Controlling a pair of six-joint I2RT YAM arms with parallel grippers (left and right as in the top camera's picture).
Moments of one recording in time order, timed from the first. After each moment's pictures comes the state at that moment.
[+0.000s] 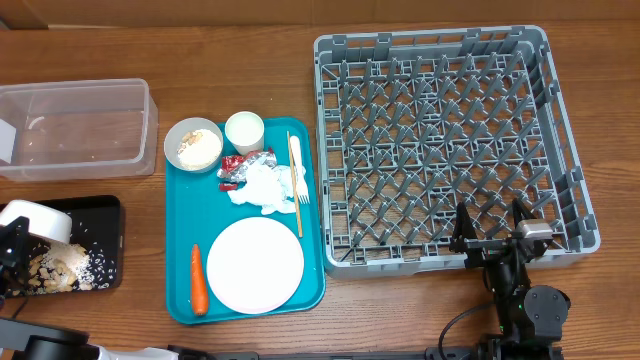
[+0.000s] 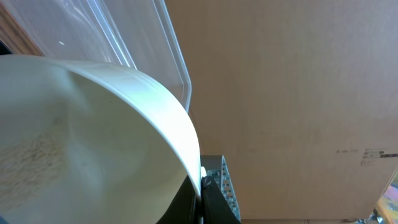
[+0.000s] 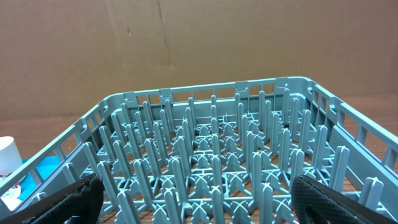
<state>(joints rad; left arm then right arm) 1.34 1.77 1.14 -0.89 1.40 0.17 -0.07 0.01 0.02 -0.02 -0.16 0.11</state>
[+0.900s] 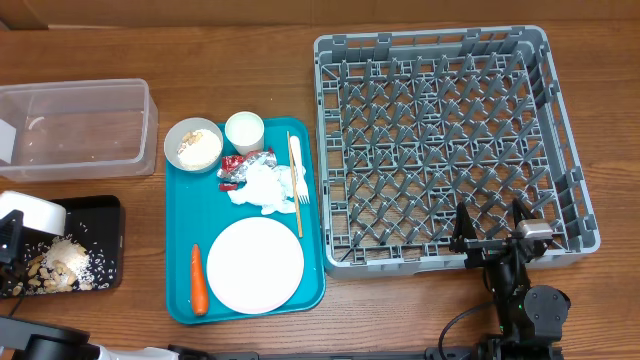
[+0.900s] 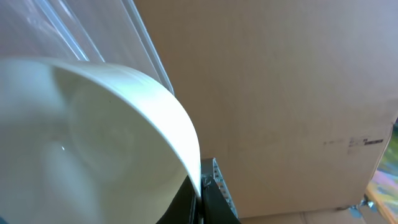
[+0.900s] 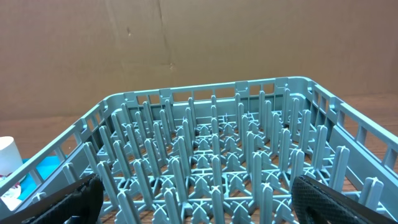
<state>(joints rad) 1.32 1.77 1.14 -0.81 1.48 0.15 -0.07 0.01 0.02 -0.02 -0.16 0.11</state>
